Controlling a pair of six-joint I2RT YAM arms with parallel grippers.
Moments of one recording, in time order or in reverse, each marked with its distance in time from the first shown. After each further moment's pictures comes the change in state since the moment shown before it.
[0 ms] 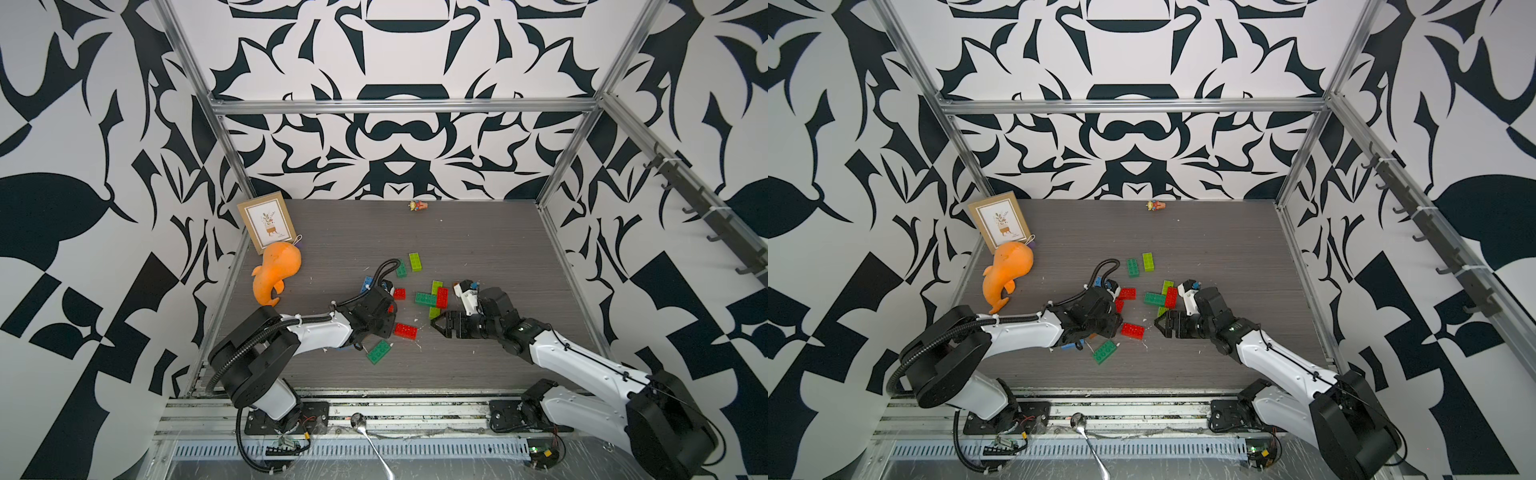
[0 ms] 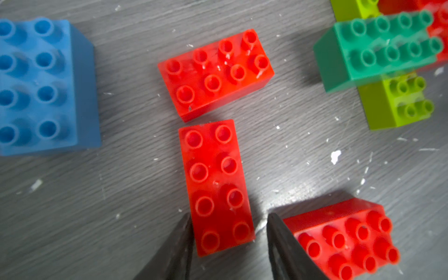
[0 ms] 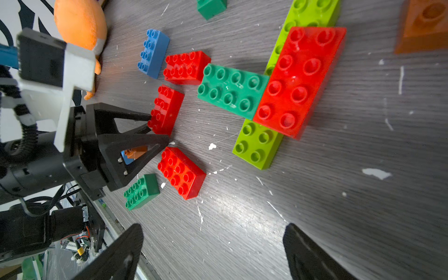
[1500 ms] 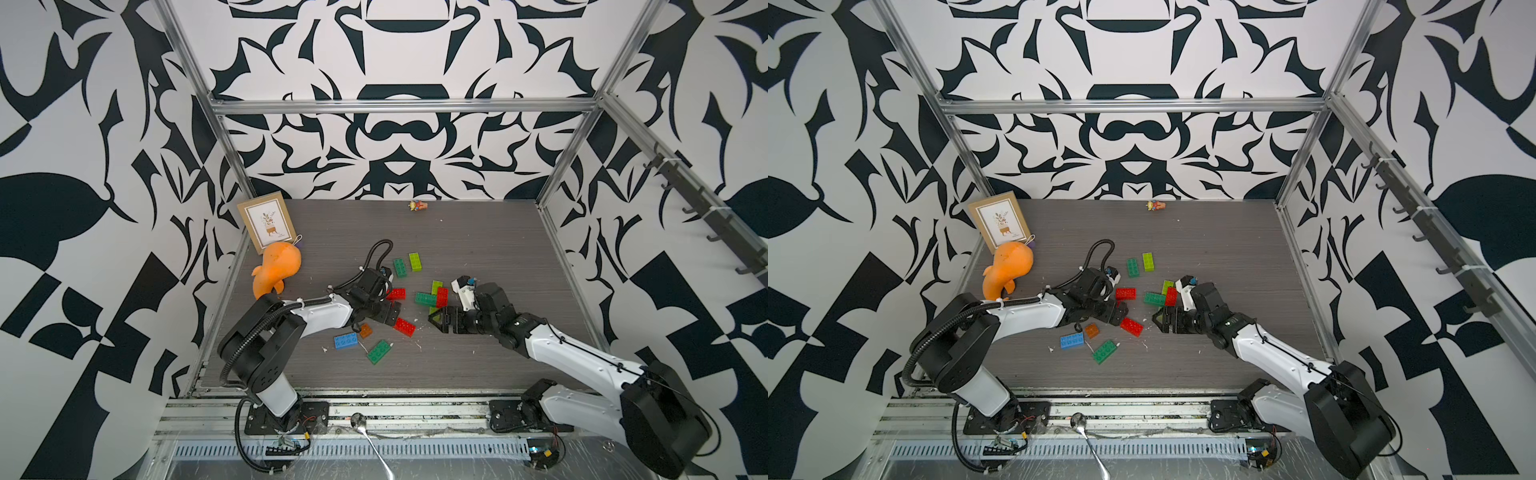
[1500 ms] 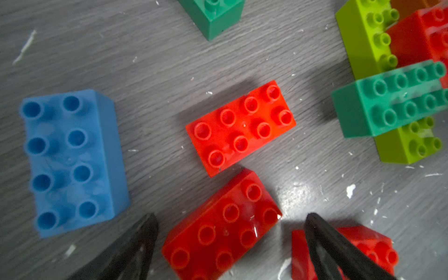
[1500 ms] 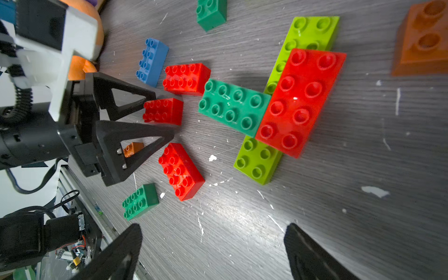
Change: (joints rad) left arm 0.158 0.083 0.133 -0.061 0.156 0.148; right arm 0.004 0.054 0.048 0.001 0.026 -0.003
